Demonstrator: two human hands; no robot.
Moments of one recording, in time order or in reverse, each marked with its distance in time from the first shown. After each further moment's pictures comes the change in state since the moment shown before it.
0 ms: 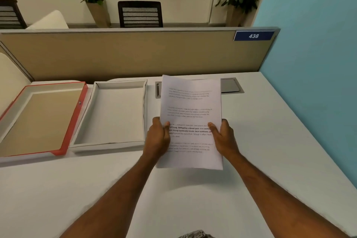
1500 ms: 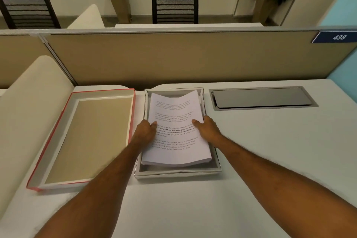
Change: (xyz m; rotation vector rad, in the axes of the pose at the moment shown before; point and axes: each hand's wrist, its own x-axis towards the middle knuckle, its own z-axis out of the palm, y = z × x) left_hand 0.169 -0.191 -0.219 0.171 -0.156 -0.419; right_hand 0.103 -0.140 0.305 -0.074 -0.329 0.258
